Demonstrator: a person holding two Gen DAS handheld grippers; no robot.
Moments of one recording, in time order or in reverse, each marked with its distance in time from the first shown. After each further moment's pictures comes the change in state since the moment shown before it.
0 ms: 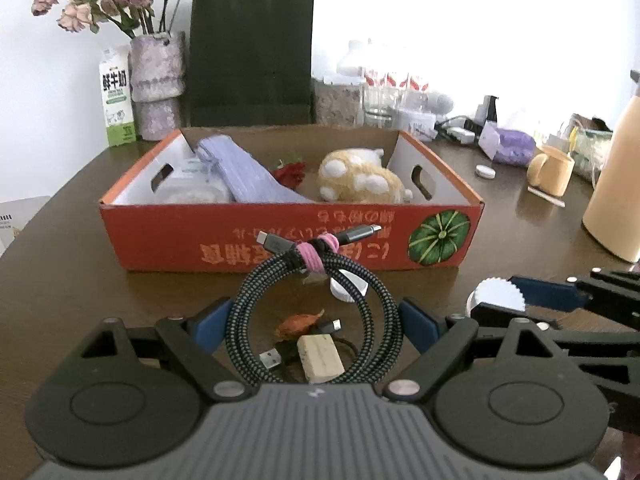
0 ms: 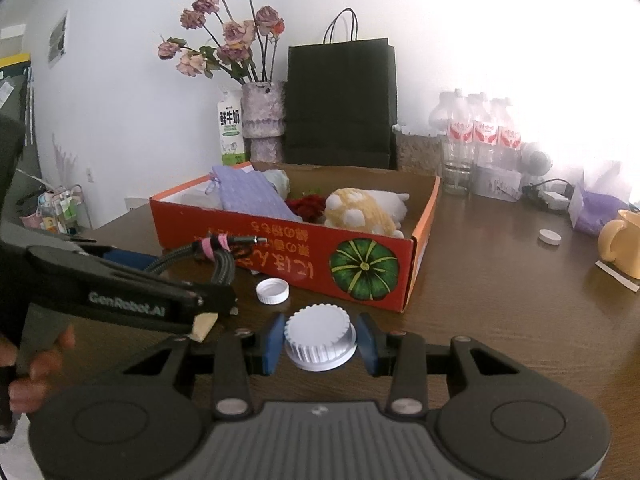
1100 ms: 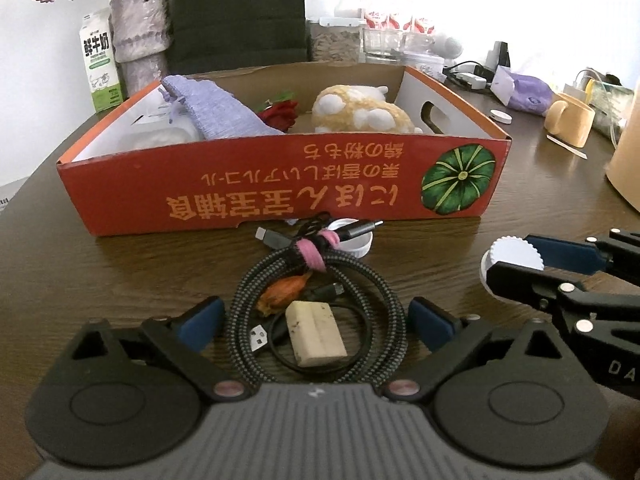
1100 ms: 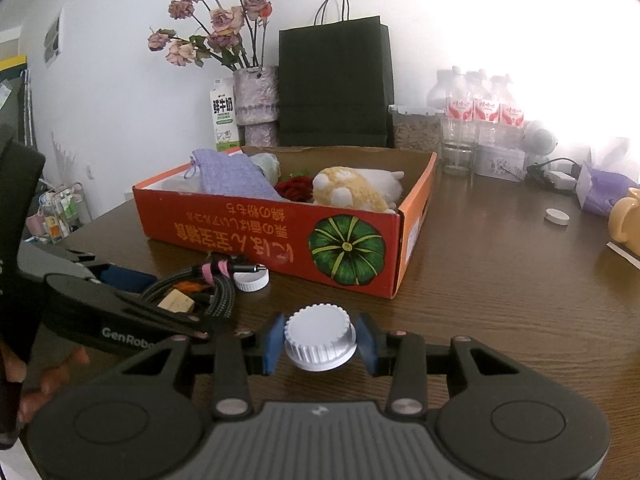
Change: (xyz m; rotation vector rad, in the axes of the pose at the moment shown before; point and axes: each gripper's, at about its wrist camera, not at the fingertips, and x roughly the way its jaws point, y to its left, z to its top) left arm 0.049 -0.013 -0.011 0.037 0.153 0.034; right arm 0.026 -0.022 -0.008 0.026 0.038 0.023
